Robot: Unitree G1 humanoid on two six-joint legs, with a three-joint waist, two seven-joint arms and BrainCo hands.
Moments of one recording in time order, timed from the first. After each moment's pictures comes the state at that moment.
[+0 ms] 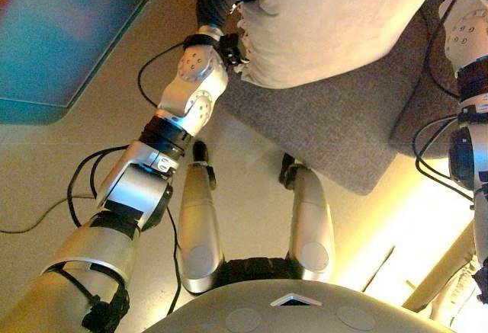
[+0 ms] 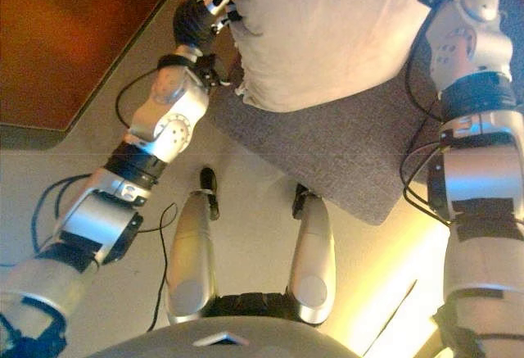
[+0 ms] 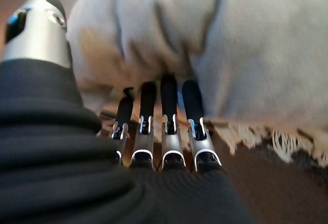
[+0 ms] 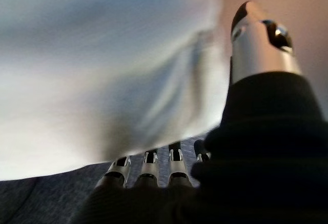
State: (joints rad) left arm -0.89 0.36 -0.43 0.44 -0.80 -0.11 0.32; right arm -1.25 -0.71 0.21 0.91 0.87 0.00 -0.39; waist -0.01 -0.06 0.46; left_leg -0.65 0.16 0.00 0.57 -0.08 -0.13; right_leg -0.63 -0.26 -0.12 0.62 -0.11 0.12
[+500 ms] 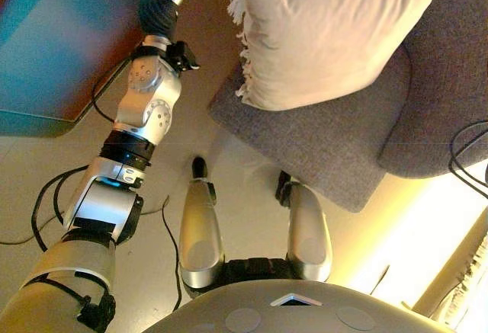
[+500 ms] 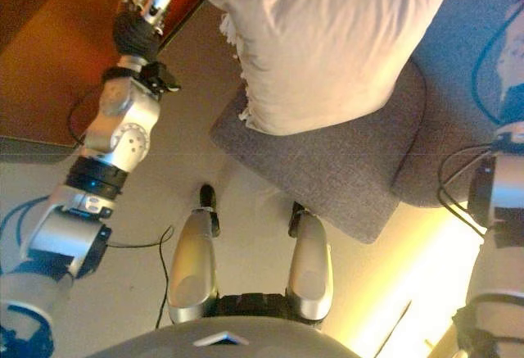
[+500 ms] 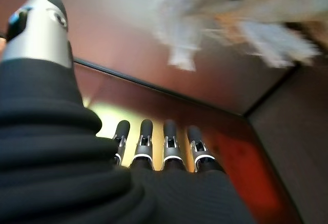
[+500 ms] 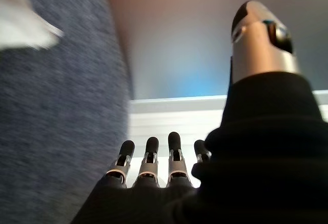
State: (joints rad) left arm -0.80 0.50 -0.33 0.41 -0.80 -0.18 0.28; right arm -1.21 -0.92 0.13 0.91 0.96 -0.04 -0.44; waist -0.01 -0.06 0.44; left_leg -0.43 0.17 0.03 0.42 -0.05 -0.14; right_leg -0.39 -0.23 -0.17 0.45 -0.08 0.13
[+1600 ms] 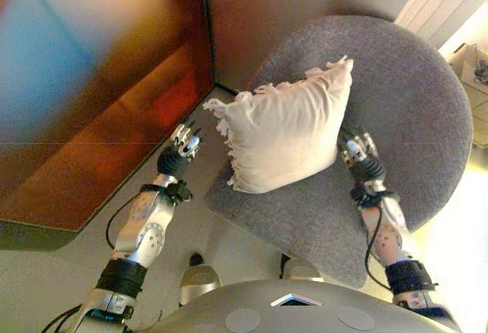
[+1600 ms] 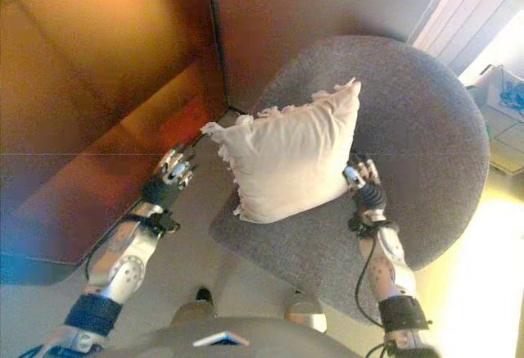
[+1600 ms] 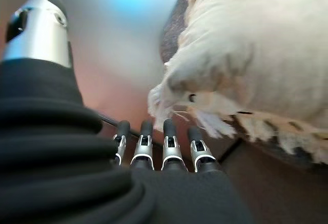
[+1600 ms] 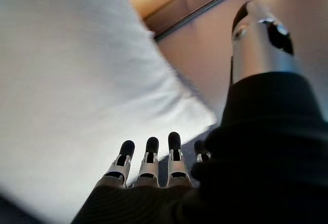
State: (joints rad) left arm 0.17 0.39 -0.21 0.09 -0.80 -0.11 -0.07; right arm 0.20 -0.28 0.10 0.20 0.80 -0.07 0.05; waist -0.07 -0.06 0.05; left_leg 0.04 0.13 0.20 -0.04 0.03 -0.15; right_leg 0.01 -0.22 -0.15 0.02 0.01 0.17
